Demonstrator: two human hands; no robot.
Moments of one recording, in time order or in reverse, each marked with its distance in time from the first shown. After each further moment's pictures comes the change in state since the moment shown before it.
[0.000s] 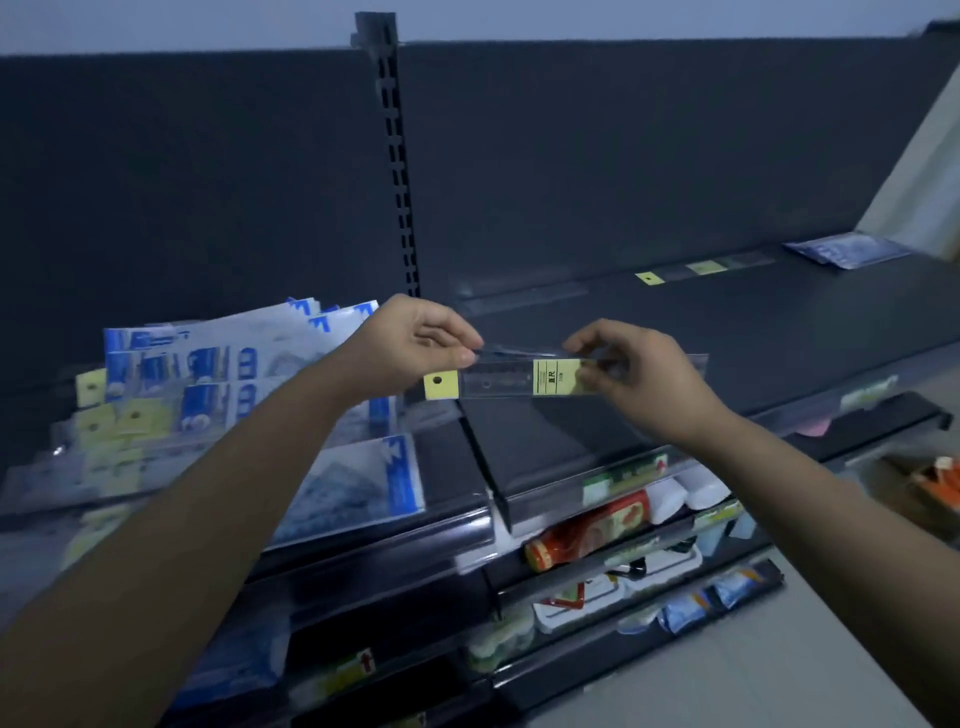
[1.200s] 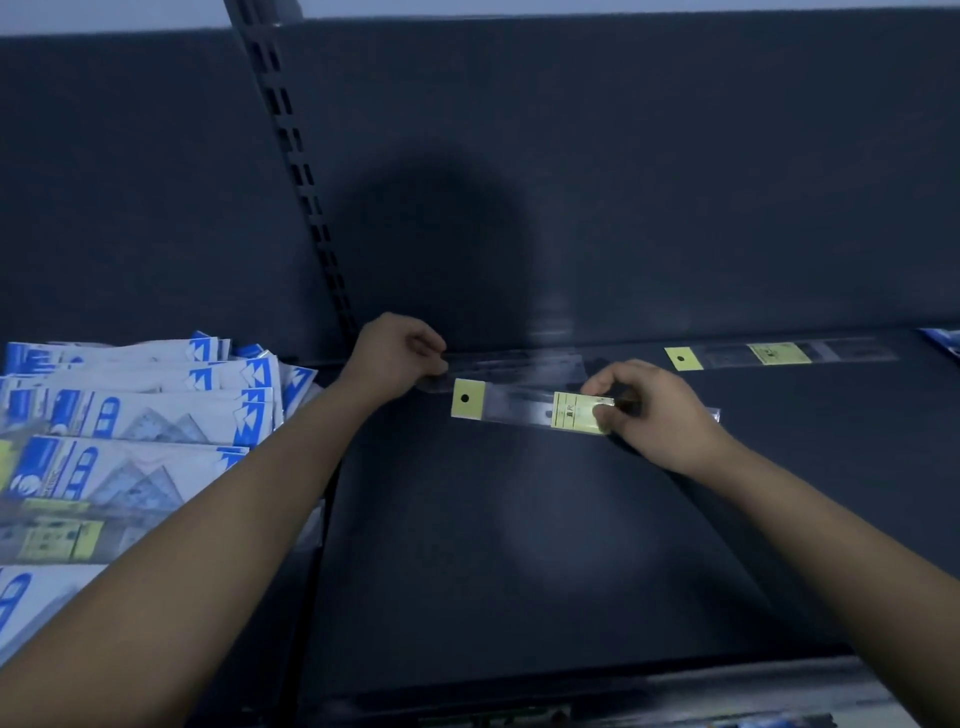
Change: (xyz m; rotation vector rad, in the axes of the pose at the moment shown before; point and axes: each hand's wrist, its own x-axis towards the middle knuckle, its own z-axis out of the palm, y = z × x) left_hand 0.177 -0.071 0.048 0.145 0.414 -0.468; right_hand 0.152 0.175 -0.032 0.085 -0.268 -0.006
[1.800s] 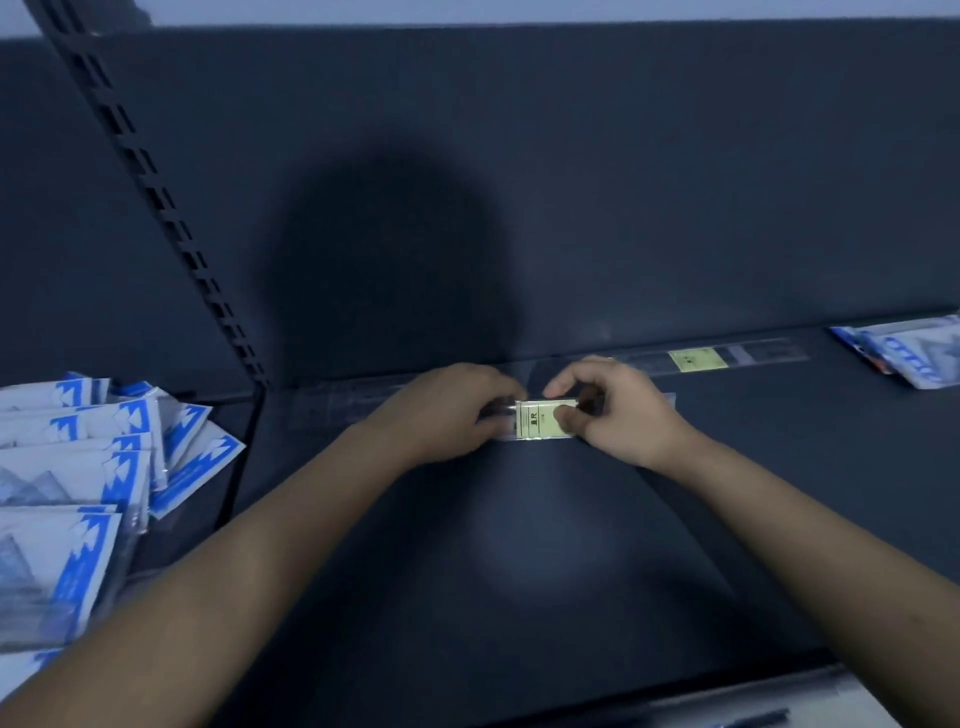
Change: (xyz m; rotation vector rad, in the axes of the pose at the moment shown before) left_hand -0.021 0.088 0.086 0.474 -0.383 0.637; right_hand 0.010 0.037 -0.038 0.037 0.011 -0.038
